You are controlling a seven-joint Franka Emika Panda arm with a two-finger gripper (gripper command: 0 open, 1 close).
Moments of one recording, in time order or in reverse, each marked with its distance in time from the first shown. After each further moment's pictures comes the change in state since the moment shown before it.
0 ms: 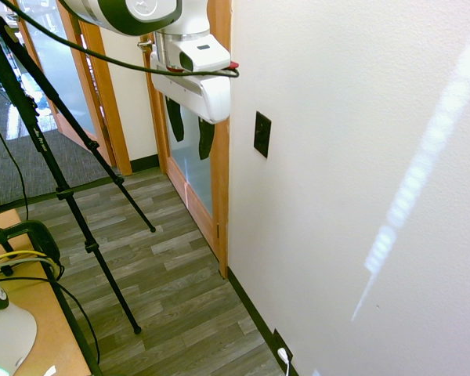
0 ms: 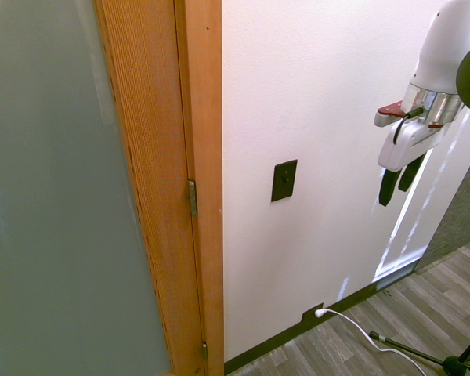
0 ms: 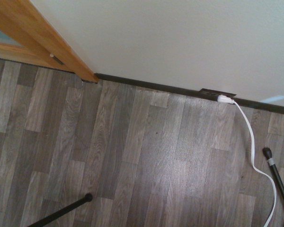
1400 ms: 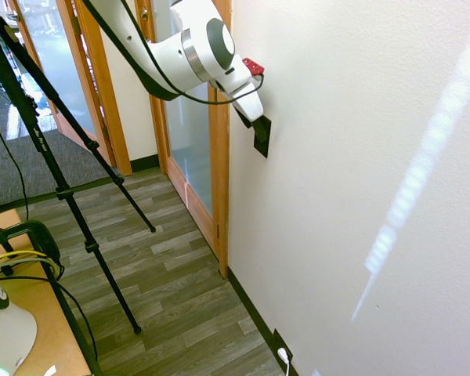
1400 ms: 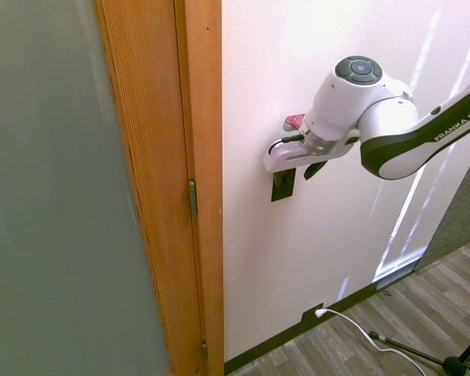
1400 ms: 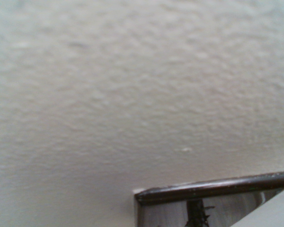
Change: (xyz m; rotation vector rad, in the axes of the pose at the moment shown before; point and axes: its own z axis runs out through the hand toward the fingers) arm 0.050 -0.172 0.079 0.262 0.415 0.295
